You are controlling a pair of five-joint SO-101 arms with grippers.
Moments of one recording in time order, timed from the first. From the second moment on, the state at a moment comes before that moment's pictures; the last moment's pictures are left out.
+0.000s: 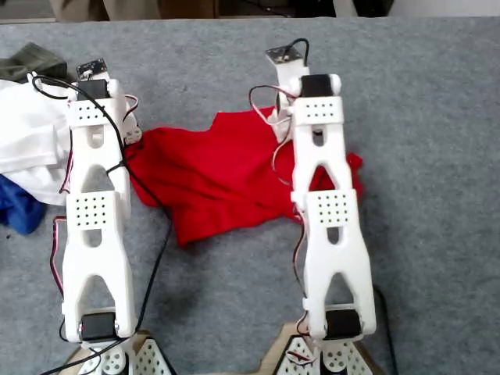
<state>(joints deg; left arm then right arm) -9.8 72.4 -80.7 99.7 7.7 -7.4 73.1 -86.1 101.2 10.8</state>
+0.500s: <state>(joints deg) -9.1 72.4 -80.7 99.7 4.6 -6.5 60.8 -61.8 99.5 23.7</state>
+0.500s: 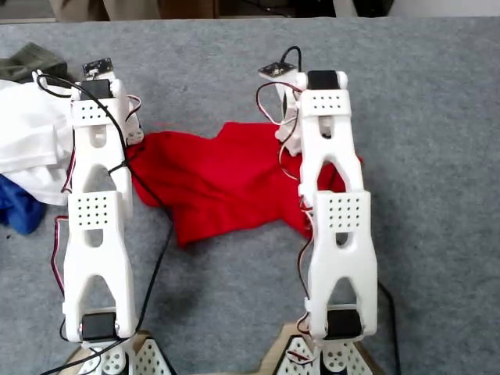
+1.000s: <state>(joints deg) -9.1 72.4 -80.7 99.7 4.6 -7.0 60.8 -70.4 85.5 14.0</state>
